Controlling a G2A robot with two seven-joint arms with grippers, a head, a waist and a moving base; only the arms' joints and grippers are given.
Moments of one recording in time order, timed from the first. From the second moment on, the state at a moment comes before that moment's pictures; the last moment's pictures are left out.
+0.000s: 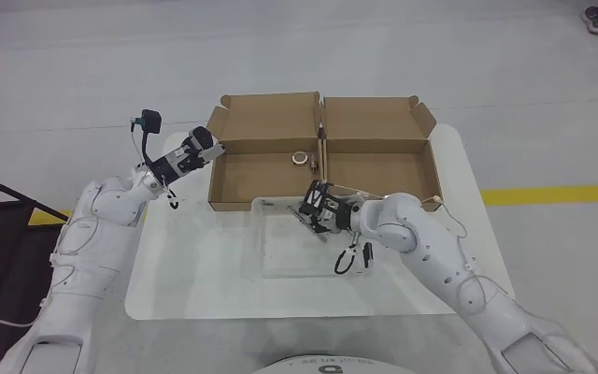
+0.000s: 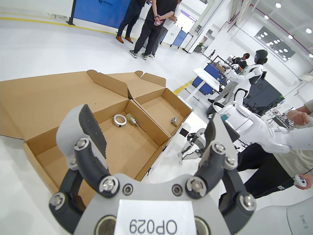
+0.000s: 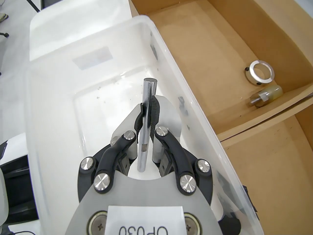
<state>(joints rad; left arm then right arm) 1.09 -0.97 -1.26 -1.22 0.17 -0.83 -0.47 -1.18 -1.14 0.91 -1.57 -0.98 -0.58 0.53</state>
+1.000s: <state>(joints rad) 1.09 -0.97 -1.26 -1.22 0.17 -0.83 -0.47 -1.10 -1.19 0.77 -1.42 -0.97 -0.50 0.61</state>
